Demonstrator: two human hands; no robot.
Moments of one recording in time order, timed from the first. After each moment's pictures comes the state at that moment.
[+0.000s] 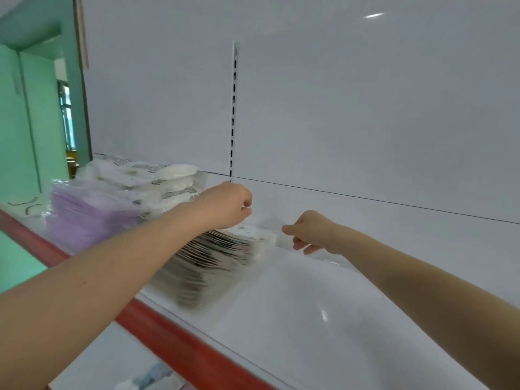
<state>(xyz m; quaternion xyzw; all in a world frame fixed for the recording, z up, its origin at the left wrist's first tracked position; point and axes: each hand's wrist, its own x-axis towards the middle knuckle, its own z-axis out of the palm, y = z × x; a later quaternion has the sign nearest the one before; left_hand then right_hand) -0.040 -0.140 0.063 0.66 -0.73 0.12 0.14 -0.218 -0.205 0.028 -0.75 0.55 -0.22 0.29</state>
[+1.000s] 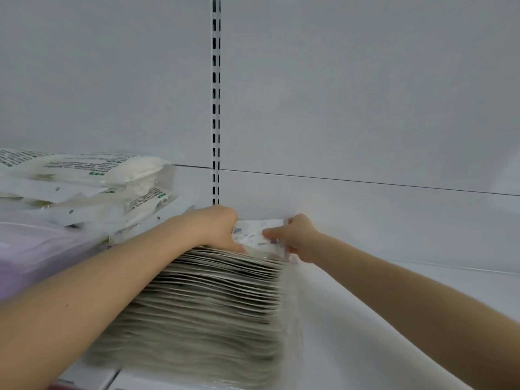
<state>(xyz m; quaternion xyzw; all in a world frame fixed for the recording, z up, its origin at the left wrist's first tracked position) 0.037 -0.249 0.024 0.54 -0.84 0.02 -0.02 -0.128 -0.259 -0.015 -0.51 0.64 -0.43 0.38</state>
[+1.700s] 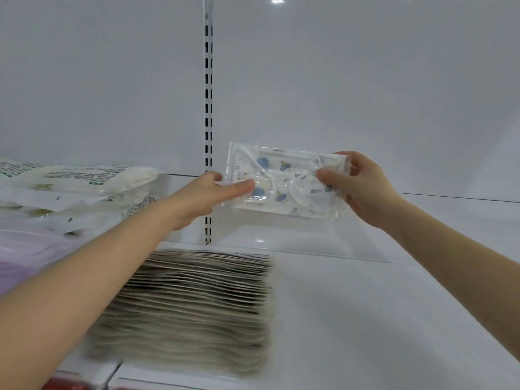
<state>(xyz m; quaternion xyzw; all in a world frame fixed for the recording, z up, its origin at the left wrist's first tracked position) 0.045 -0.224 0.065 0.47 -0.71 -0.37 0.37 -0.199 -0.178 0.077 -0.56 0.41 -0.65 0.30</state>
